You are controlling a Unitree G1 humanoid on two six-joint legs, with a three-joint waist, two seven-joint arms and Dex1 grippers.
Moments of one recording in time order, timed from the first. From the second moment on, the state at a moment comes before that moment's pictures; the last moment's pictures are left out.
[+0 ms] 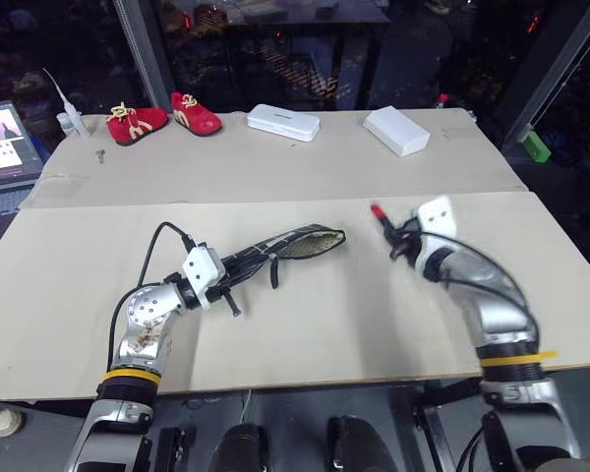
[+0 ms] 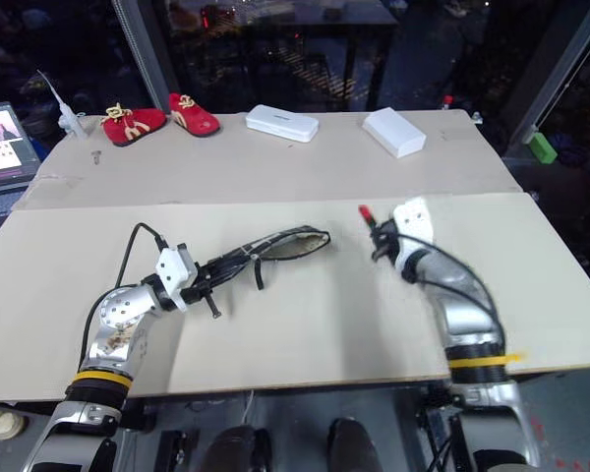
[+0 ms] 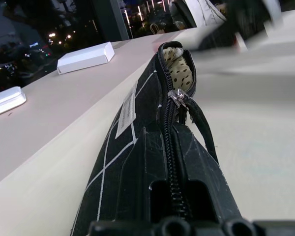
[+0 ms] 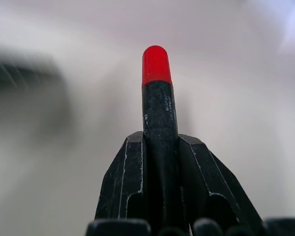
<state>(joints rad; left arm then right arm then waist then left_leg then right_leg) -0.38 0.41 -0.01 0.37 -0.24 -0.36 -0.97 -0.55 -0.54 -0.03 -0.01 0.15 0.39 0.54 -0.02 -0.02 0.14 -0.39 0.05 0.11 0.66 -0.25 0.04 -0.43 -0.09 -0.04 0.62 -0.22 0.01</state>
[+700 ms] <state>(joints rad) -0.39 0.41 -0.01 0.37 -0.24 -0.37 -1.00 -0.58 -0.71 0.26 0.04 -0.16 -0.17 0.86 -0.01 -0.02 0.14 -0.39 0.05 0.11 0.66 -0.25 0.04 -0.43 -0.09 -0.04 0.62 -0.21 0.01</state>
